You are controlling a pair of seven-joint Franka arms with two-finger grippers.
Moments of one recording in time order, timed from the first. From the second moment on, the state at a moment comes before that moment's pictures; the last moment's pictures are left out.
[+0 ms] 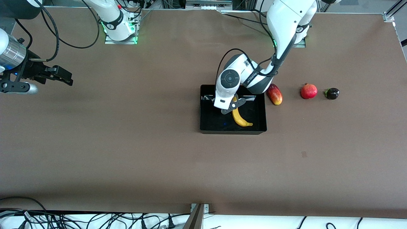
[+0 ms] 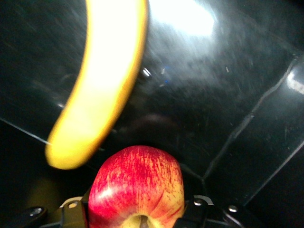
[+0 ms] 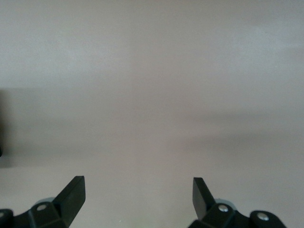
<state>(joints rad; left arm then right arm) -0.45 0.60 -0.25 -1.77 -0.02 2.18 -1.19 0.59 0.07 -0.54 -1.58 0.03 1.58 0.10</state>
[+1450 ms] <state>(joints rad) 0.13 0.72 -0.16 -1.65 0.14 2.25 -0.21 0.59 0.07 -0.55 -1.58 0.03 1.58 0.10</state>
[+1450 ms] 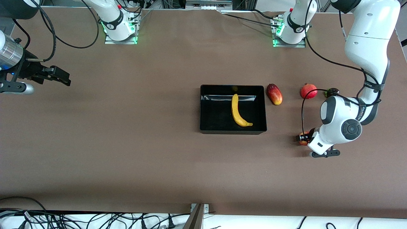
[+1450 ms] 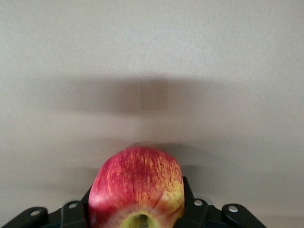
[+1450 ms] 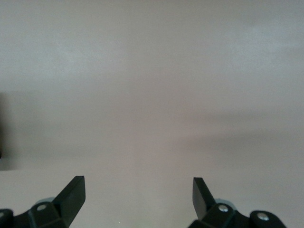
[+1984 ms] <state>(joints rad) 0.06 0.60 -0.18 -1.62 0.13 2.05 -0.31 0.59 0.07 -0.55 -1.58 0.03 1.58 0.10</state>
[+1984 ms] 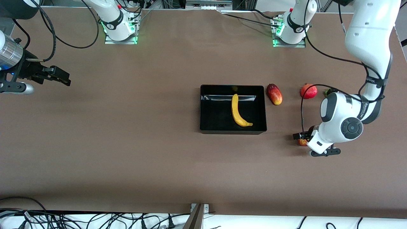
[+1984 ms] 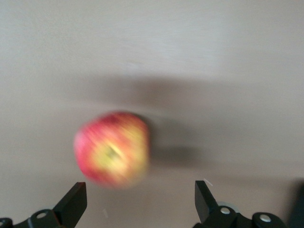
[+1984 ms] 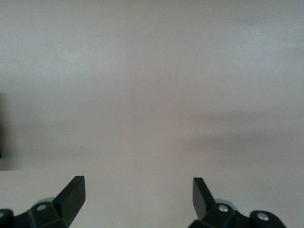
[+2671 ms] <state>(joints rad) -0.32 0.55 -0.22 -1.67 0.02 2.07 -0.68 0.59 0.07 -0.55 -1.58 0.03 1.58 0.10</state>
